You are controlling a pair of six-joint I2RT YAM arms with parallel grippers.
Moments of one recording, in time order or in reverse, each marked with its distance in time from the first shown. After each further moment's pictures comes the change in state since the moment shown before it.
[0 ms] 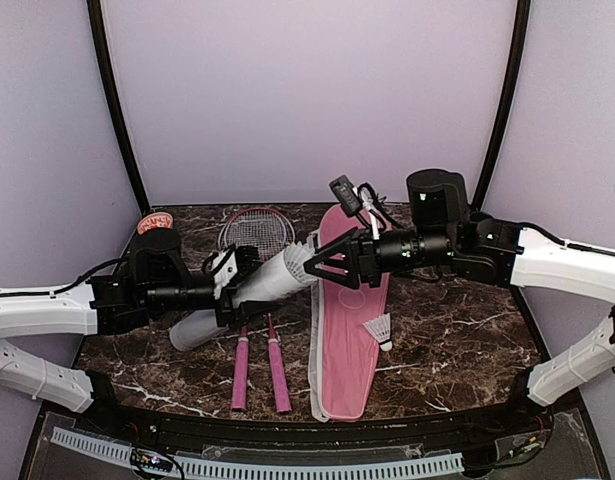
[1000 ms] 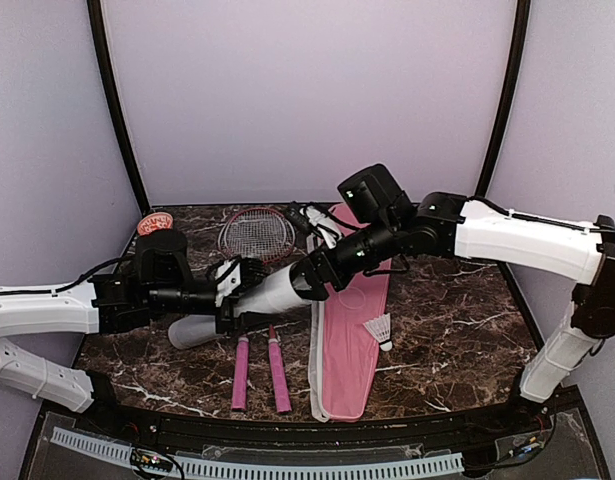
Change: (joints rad) left arm 0.002 0.015 0.014 -0.064 0.080 0.052; right arm 0.019 0.293 0.319 -0.409 0.060 -0.151
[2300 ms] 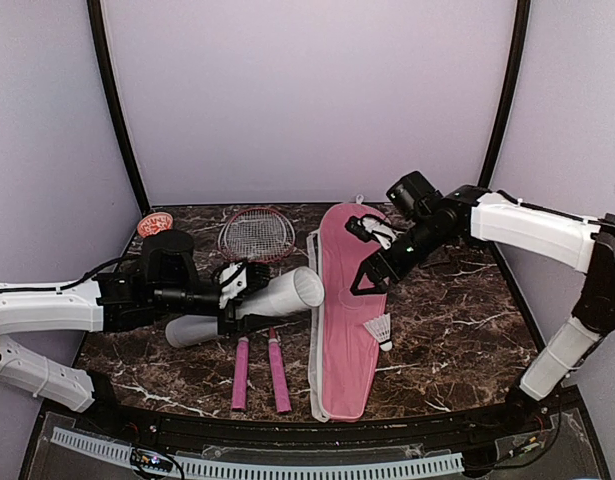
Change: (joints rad) left arm 0.000 0.031 0.012 -0.032 -0.008 0.027; right arm -0.320 -0.033 -0.107 -0.285 -0.035 -0.259
